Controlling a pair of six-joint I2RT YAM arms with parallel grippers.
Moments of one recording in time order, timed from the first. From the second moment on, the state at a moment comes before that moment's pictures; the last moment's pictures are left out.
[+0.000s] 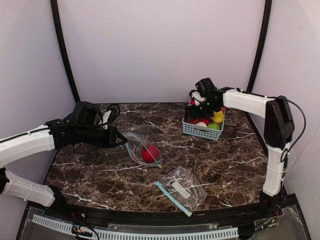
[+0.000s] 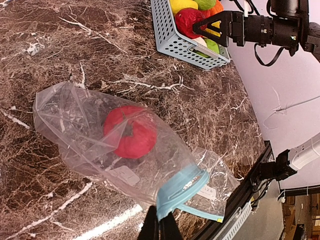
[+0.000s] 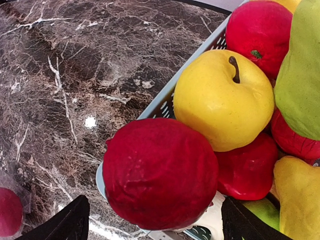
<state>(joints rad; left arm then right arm) -0.68 1.16 0.88 -0.39 0.26 -0.61 0.51 1.99 1.66 -0.60 0.02 0.15</state>
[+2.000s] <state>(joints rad) -0.68 1.13 0.82 -0.38 0.27 -0.64 0.74 1.45 1.25 -0.40 -0.33 0.27</state>
